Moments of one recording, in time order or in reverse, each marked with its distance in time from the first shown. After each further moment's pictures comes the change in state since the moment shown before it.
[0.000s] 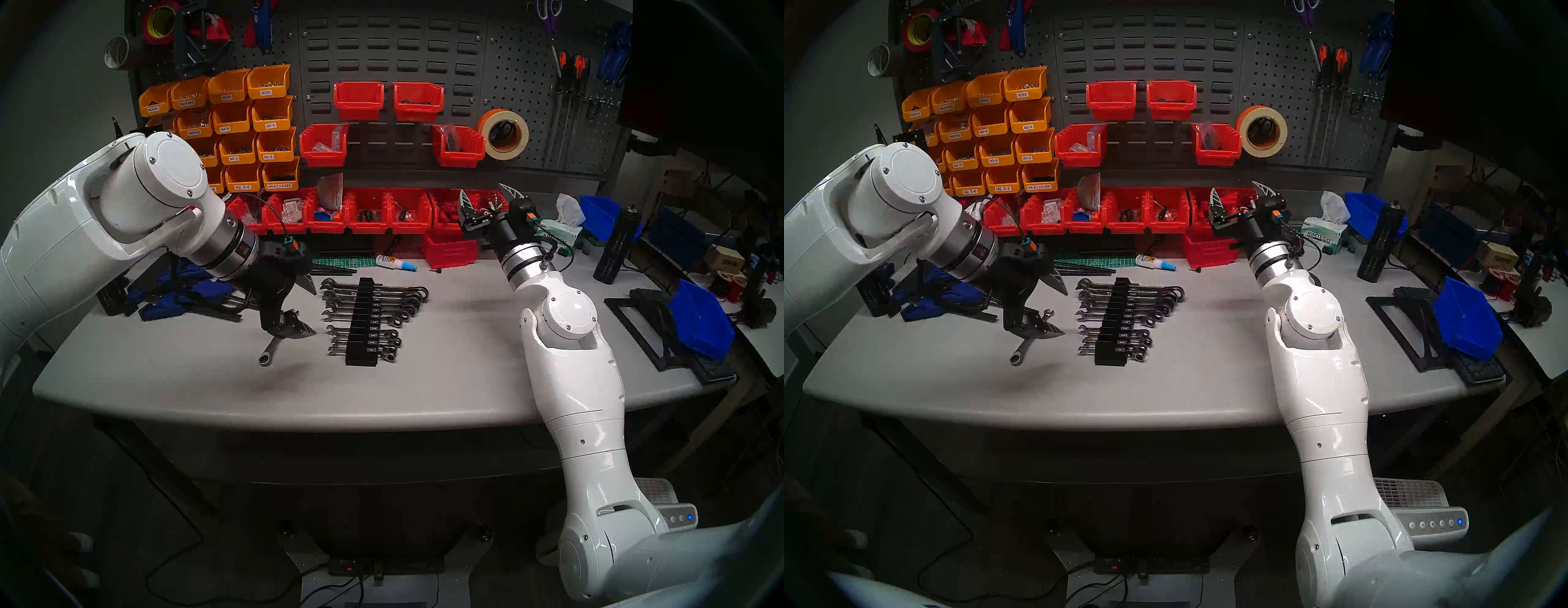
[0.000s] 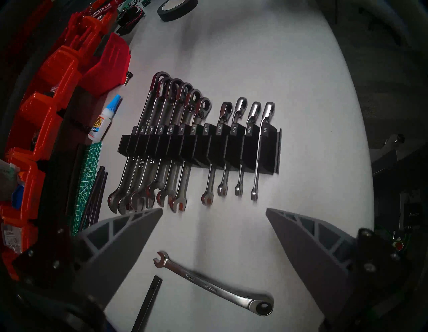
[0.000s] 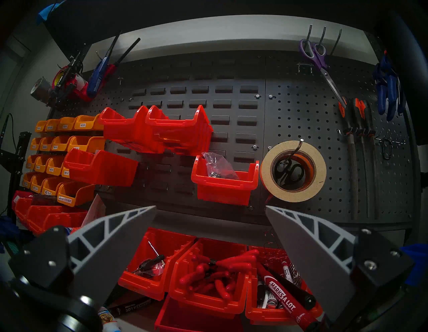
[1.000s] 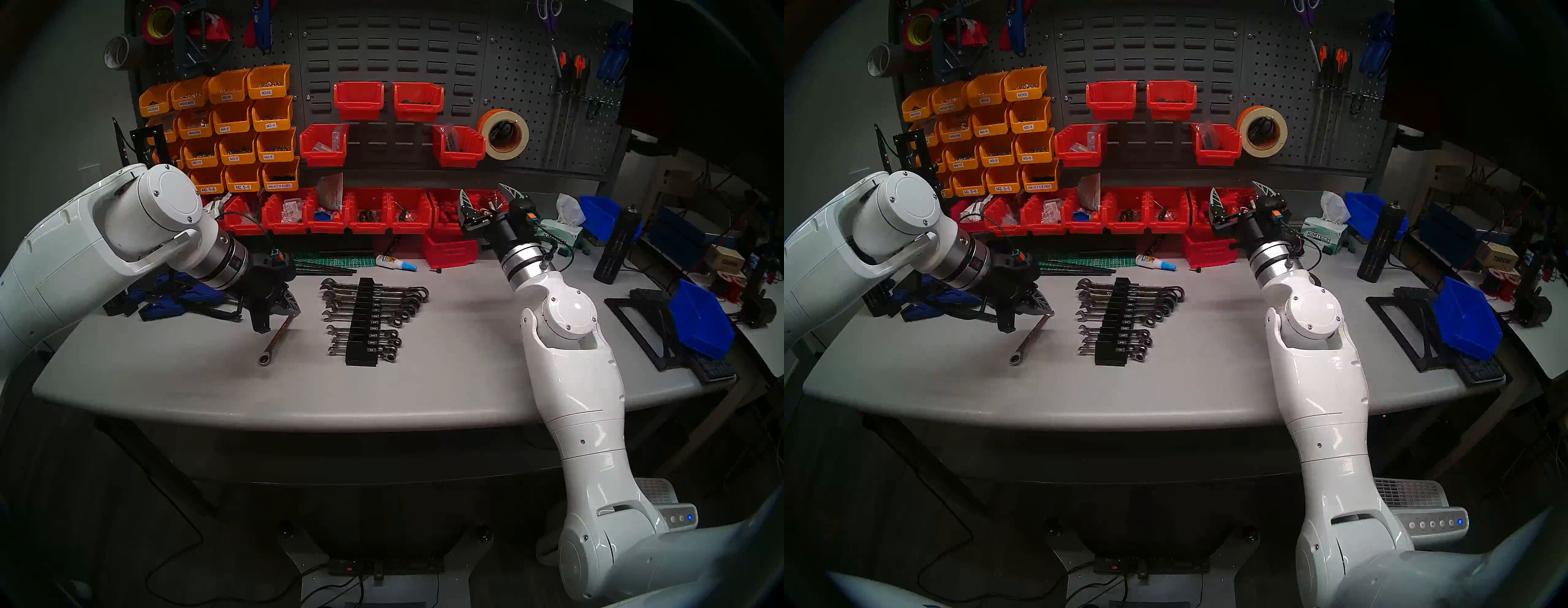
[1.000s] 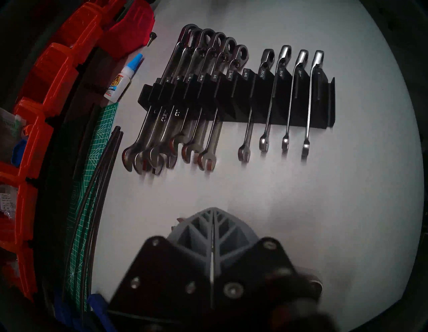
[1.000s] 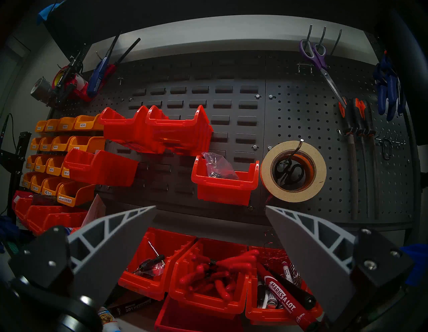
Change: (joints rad) left arm 0.062 -0.015 0.031 0.114 0.033 -0.077 0.106; right arm 0.000 0.000 0.000 0.000 0.000 0.000 0.000
